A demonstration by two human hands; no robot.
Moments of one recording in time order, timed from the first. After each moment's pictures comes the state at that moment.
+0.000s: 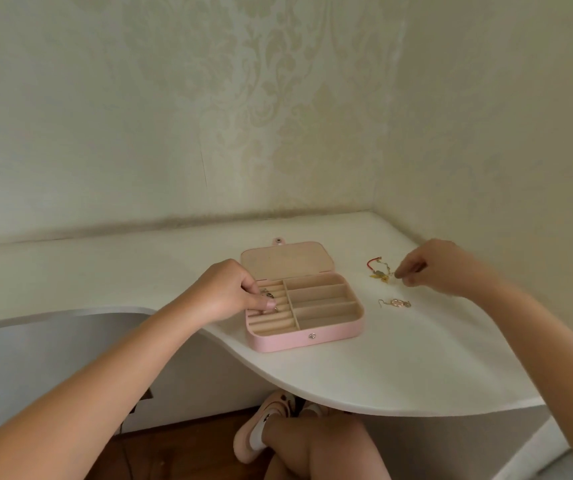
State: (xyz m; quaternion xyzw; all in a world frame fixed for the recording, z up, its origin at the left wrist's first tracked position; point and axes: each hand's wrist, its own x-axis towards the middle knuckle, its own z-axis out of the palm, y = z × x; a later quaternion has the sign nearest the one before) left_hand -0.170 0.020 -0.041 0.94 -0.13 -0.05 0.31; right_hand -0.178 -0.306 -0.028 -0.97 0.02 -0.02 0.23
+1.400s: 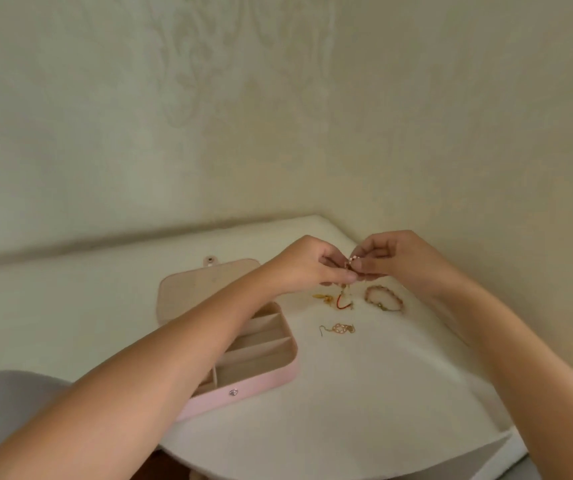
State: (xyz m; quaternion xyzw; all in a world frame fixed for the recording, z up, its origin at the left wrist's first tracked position) left_hand -0.095 -0.174 -0.032 0.80 -0.33 -0.17 0.48; right_hand -0.161 -0.346 -0.023 -0.83 -0.05 -0.04 0.56
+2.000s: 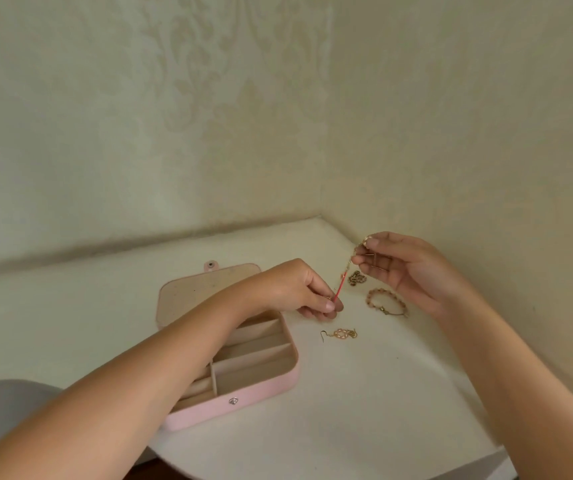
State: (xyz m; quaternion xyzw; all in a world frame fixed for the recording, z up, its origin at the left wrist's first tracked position) left_hand -0.095 -0.152 -0.042 0.82 -0.33 -0.28 0.38; right_hand -0.164 -0.341 -0.027 -0.58 -0.01 -0.04 0.81
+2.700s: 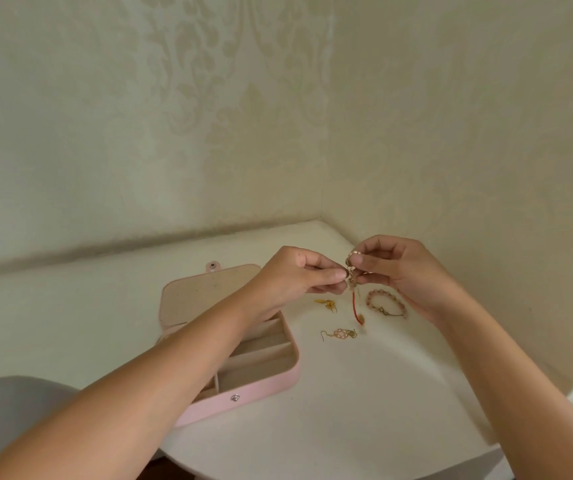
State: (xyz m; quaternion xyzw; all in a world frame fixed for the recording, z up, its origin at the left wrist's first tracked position) left_hand -0.115 -0.154 -0.035 0.72 -0.27 -0.18 0.61; right_hand -0.174 -0.331 -0.026 -0.72 -0.04 -0.07 0.68
